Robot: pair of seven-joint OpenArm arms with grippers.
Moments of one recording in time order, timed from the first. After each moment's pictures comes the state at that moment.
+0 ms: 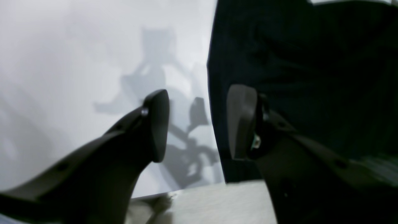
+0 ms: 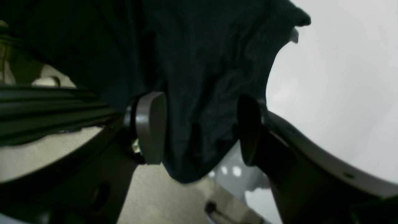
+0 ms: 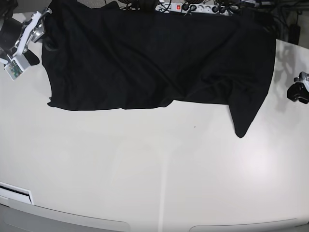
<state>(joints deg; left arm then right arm) 12.7 -46.7 -20.1 82.2 -50.9 -32.0 54.4 -41.6 30.2 25.9 129.5 43.8 30.9 -60.7</state>
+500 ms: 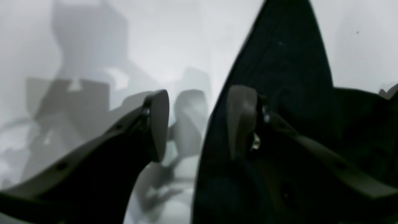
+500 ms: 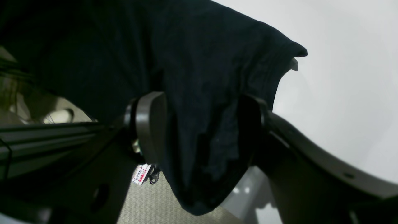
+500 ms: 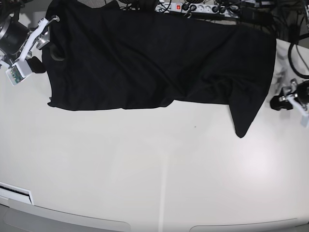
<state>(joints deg) -9.0 -37.9 -11.0 46.4 -46.4 -39.2 44.9 -38.6 24.8 25.9 129.5 43.9 32.3 -60.2</state>
